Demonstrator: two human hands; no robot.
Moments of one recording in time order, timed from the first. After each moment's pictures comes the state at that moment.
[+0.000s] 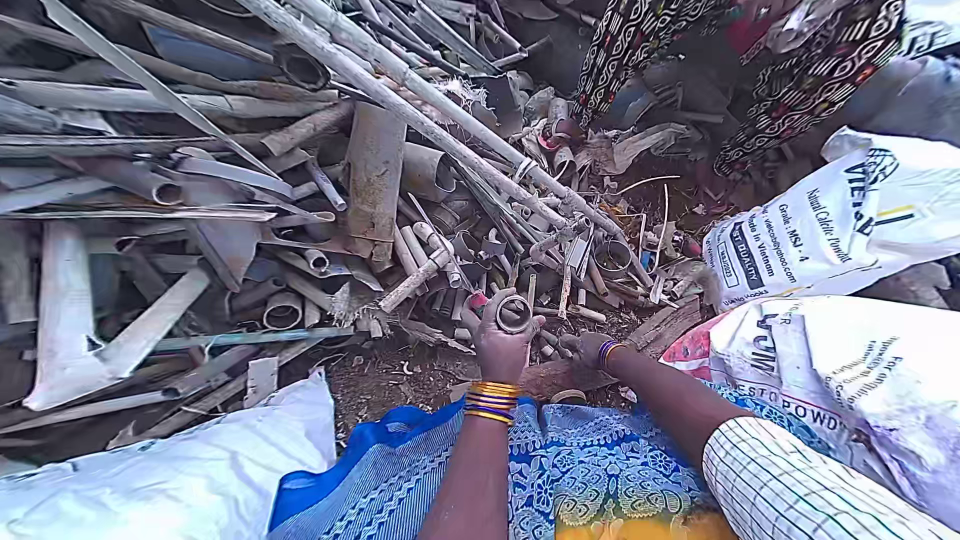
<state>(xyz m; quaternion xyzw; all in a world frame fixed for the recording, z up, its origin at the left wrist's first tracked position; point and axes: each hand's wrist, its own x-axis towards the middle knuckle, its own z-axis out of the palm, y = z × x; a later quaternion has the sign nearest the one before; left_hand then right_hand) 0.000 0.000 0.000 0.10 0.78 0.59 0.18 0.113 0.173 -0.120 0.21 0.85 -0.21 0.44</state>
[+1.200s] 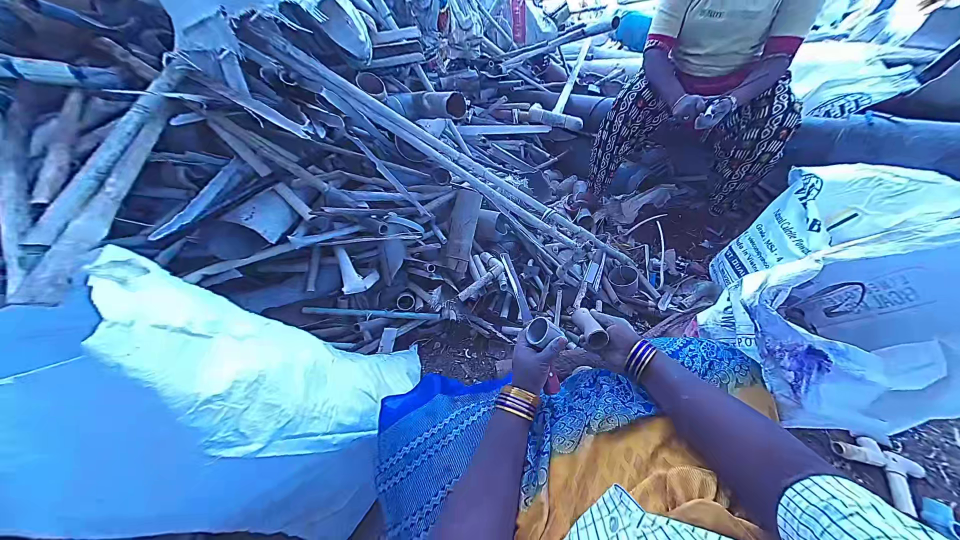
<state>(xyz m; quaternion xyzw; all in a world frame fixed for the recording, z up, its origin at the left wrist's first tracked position) 0.145 -0.120 0.054 0.15 0.64 0.71 0.25 0.215 0.038 0.056 0.37 0.36 -0.85 -0.12</state>
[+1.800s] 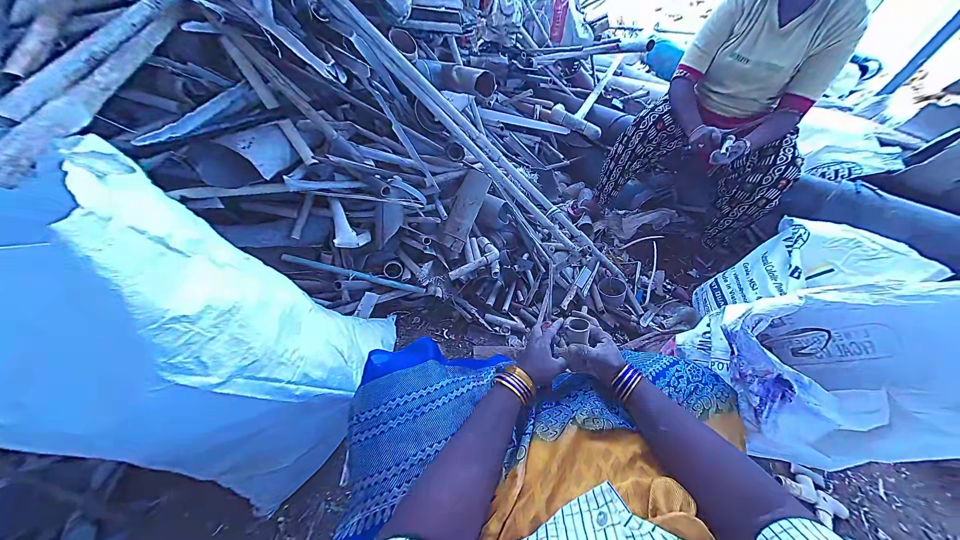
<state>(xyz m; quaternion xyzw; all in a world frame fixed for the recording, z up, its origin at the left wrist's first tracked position) 0.151 -0.099 0.045 0.35 0.78 0.40 0.33 0.252 0.036 0.026 0.16 0.67 -0.71 -0.14</state>
